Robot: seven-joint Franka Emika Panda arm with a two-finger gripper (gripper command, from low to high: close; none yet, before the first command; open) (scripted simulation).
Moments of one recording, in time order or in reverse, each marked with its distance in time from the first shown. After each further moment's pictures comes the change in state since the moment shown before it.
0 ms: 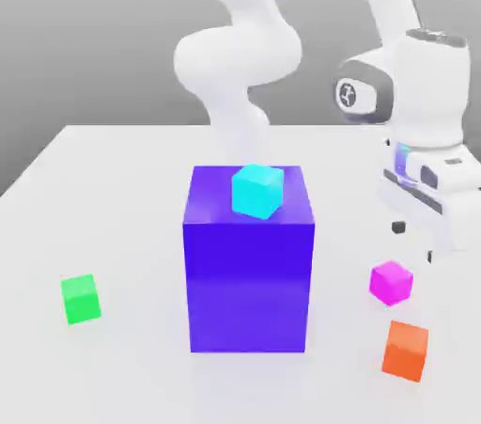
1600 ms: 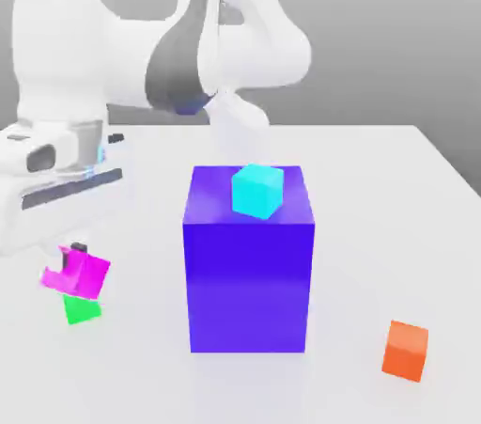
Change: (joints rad) arm -0.739 -0.107 -0.633 0.206 -0.081 -0.186 -0.213
